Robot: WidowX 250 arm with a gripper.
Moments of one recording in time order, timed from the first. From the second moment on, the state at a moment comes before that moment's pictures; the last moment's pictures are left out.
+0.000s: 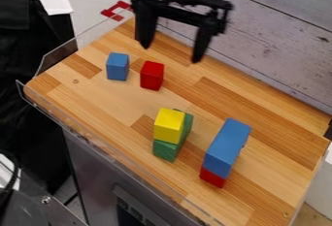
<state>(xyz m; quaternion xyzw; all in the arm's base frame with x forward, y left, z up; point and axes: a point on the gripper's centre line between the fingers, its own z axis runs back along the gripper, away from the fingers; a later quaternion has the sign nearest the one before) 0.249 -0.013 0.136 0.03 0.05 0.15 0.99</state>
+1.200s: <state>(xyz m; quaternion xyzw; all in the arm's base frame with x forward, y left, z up) 0.203 -0.058 0.116 0.01 0.09 0.10 0.99</state>
